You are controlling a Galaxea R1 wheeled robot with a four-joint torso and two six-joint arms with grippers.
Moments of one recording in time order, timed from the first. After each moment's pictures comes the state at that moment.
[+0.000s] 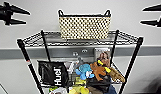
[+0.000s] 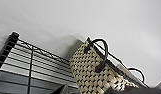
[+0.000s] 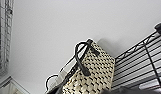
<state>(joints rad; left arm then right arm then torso) -0.70 1.79 -1.29 -0.36 0.71 -0.69 0.58 1.87 -1.22 0.47 -0.38 0.72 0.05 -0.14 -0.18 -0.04</state>
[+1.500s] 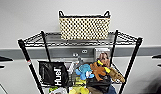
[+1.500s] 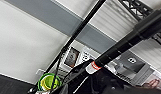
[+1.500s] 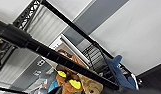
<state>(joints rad) -0.25 1.41 -1.20 -0.31 0.80 -0.50 0.15 1.54 -1.16 0.26 -0.65 0.71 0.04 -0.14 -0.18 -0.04</state>
